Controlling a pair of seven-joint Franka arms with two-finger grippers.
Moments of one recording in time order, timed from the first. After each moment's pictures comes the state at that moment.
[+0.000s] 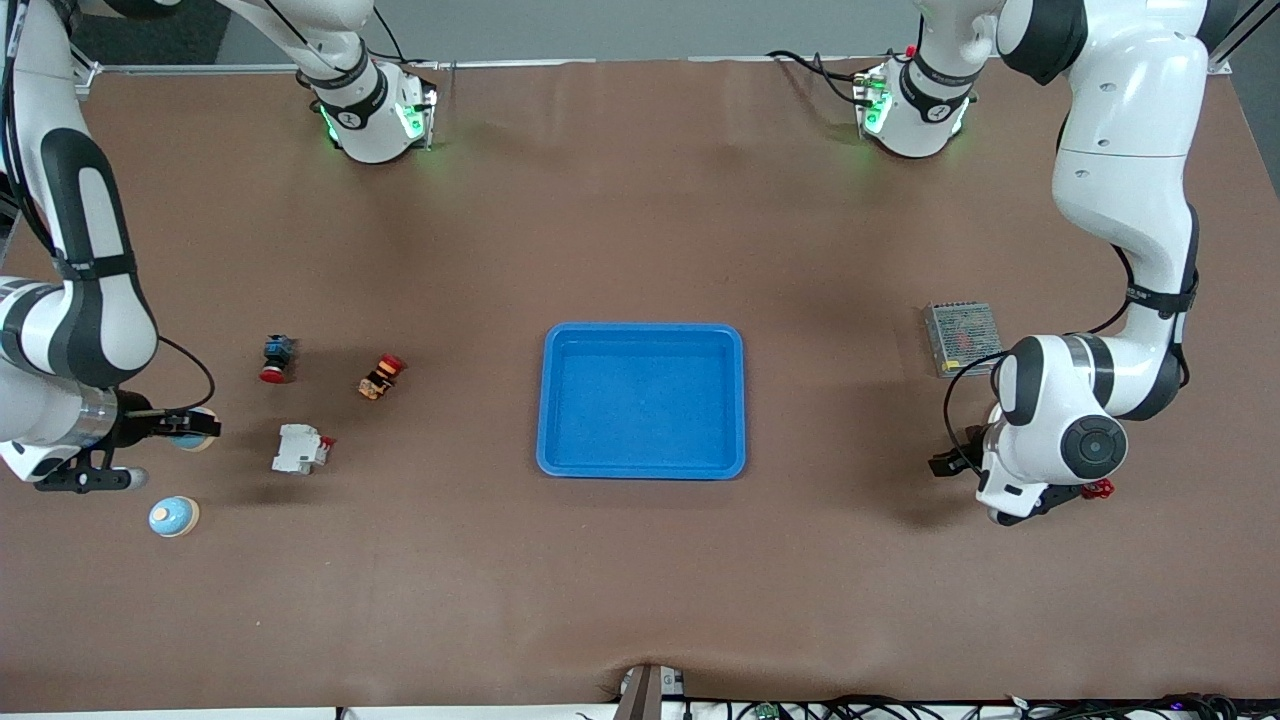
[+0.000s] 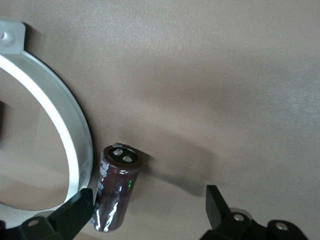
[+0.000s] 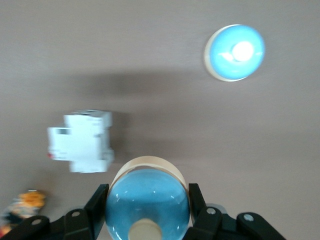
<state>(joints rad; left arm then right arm) -0.07 0.76 0.03 -1.57 0.04 2.15 -0.47 -0.24 0.53 0.04 -1.63 0.02 2.02 -0.17</state>
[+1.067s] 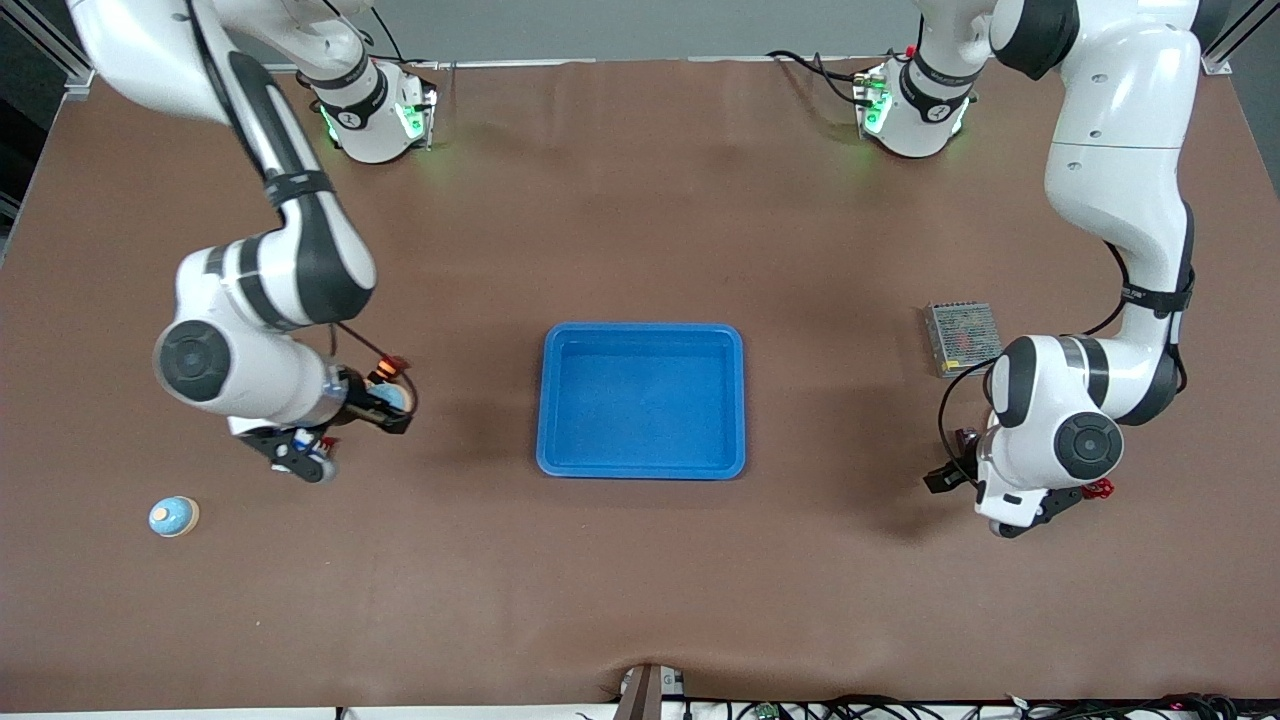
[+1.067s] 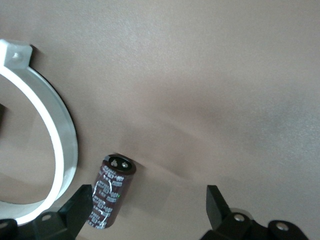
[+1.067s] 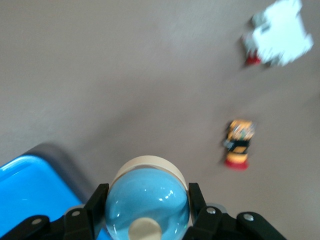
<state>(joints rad) -0.10 0.75 0.03 -1.53 0.04 2.16 -0.57 0.24 0.45 0.05 -1.63 0.08 1.95 0.81</state>
